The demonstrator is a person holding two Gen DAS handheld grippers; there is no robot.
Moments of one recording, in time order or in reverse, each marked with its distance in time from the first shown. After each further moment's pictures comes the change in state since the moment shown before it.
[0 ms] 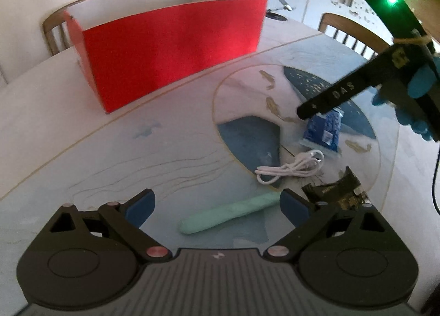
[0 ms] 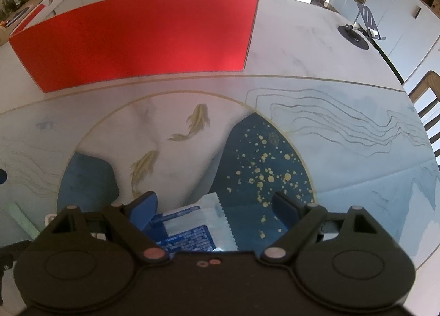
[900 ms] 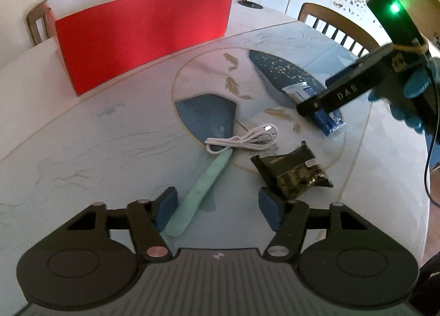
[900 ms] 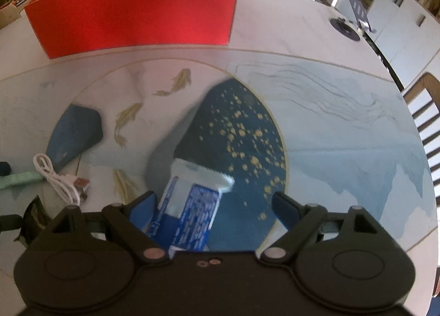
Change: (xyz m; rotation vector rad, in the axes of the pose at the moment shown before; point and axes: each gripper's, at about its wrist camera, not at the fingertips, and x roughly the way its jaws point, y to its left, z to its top) left arm -0.019 -0.025 -0.013 -0.014 0.044 -0.062; right arm -0.019 -0.021 -0.040 -0.055 0.016 -0.005
